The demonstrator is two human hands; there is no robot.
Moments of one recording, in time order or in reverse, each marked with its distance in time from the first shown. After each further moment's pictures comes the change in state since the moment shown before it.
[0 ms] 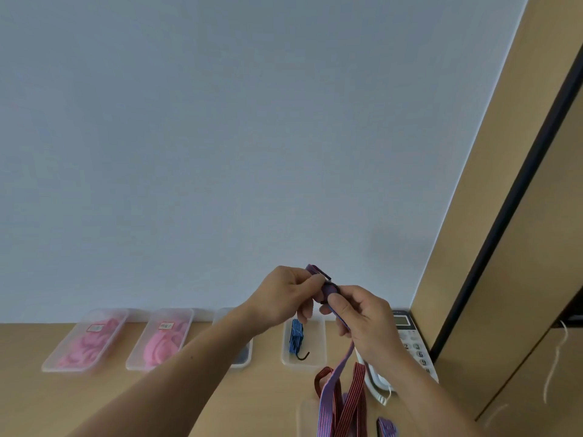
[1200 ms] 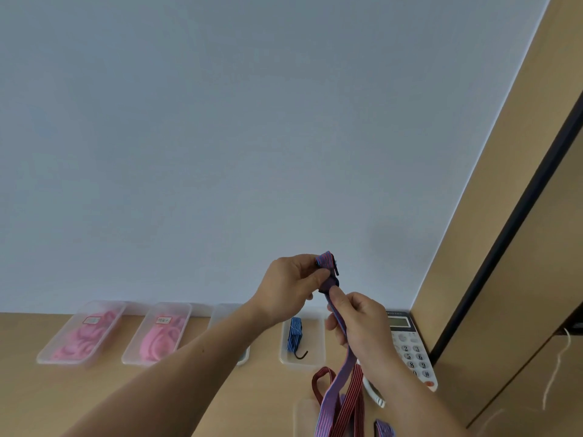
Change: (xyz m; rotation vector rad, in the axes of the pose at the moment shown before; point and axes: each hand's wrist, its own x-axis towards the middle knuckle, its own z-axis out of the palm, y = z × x) left_hand 0.018 -0.010 0.003 -0.015 0.136 0.225; right_hand 0.009 0.009 0.013 -0.001 0.116 0.220
